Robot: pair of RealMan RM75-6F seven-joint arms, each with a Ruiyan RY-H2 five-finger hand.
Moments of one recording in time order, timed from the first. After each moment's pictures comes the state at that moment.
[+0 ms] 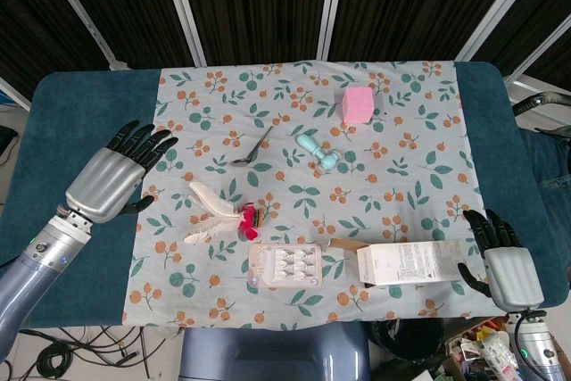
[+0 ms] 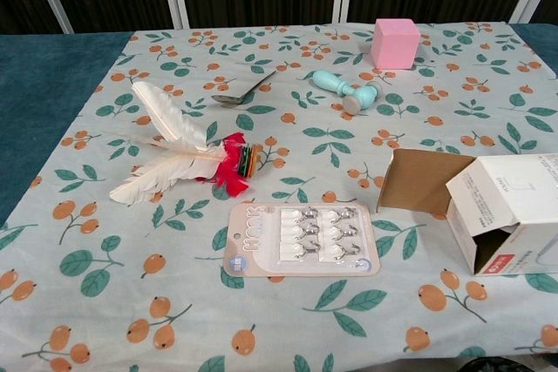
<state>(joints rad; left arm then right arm) -0.63 -0.82 -0.21 -2.02 1.32 1.02 0.35 0.10 -1.21 0.05 -1.56 -1.57 1.51 -0.09</state>
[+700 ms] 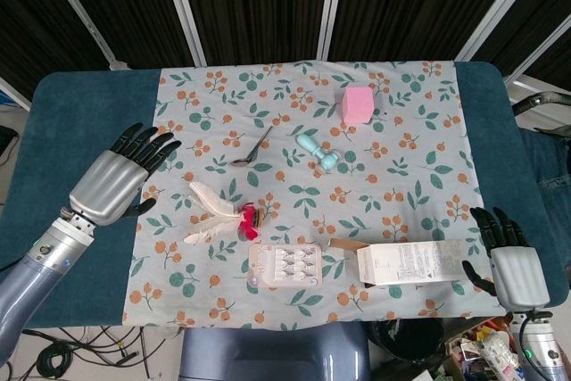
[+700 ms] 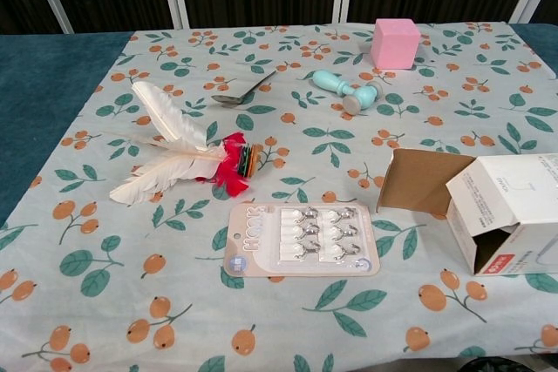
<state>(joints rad) -0.63 -0.84 -0.19 -2.02 1.32 1.03 0.37 0.09 -1.21 0.06 -1.56 -1.56 1.53 -0.08</state>
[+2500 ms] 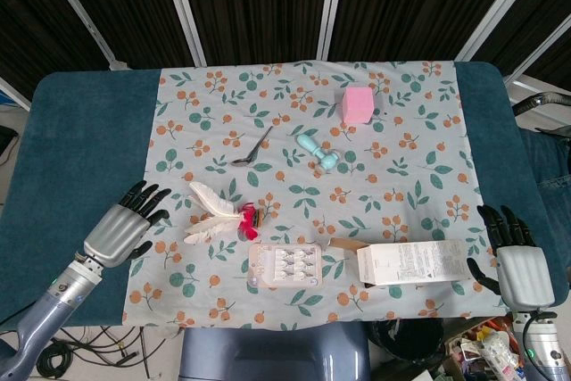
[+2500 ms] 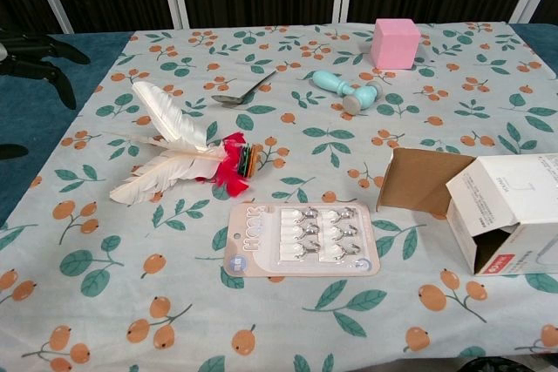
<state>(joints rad) -0.48 -1.19 0.00 -1.67 1.58 1.13 0.29 0.08 -1.23 0.08 -1.54 -1.55 1.55 -0.08</state>
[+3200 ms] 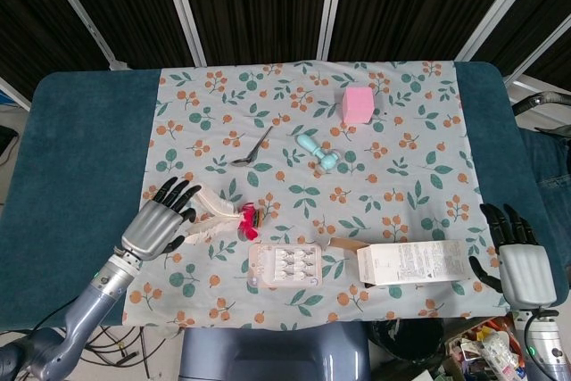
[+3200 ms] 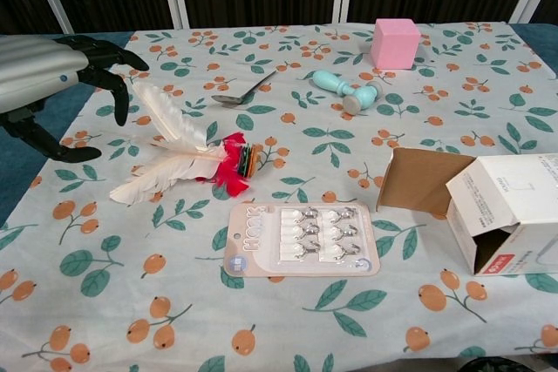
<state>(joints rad) -0.52 -1.37 -0.07 -1.65 1.48 1.10 0.43 0.09 -1.23 0.08 -1.52 -1.54 1.54 -0.06</state>
